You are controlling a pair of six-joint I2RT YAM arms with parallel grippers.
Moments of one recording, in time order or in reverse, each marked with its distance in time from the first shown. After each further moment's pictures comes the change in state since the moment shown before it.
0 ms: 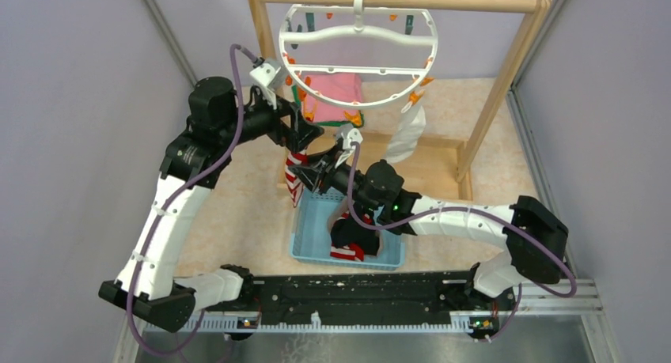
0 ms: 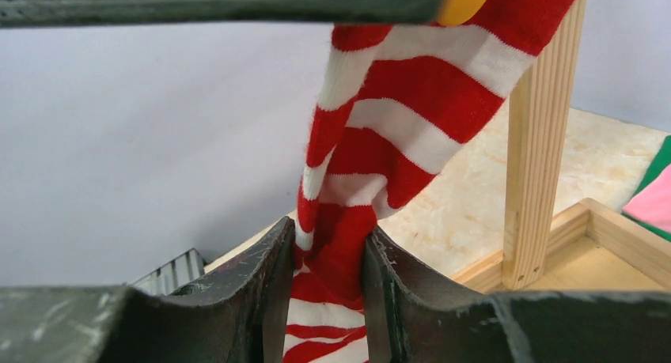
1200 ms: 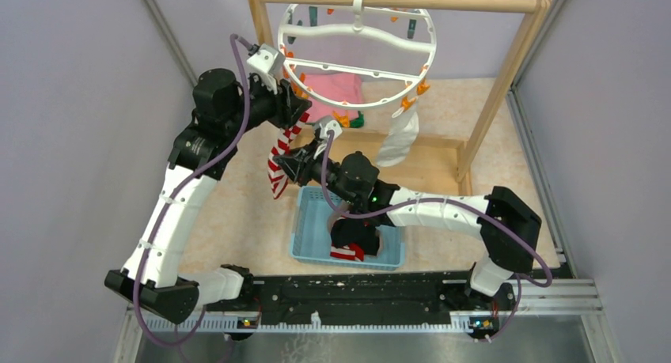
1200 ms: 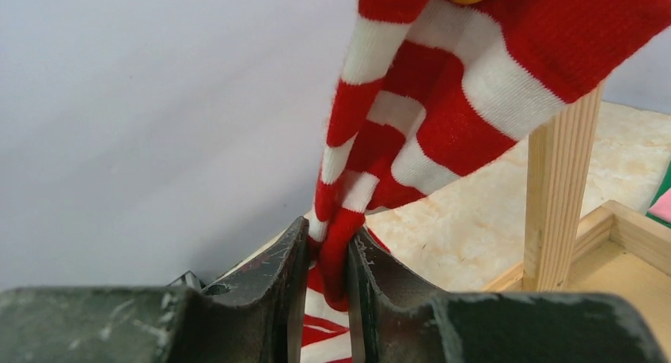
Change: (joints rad) left arm 0.019 0.042 0.003 0.104 -0.125 0.001; right arm 0.018 0.143 0.179 -0.062 0.056 0.050
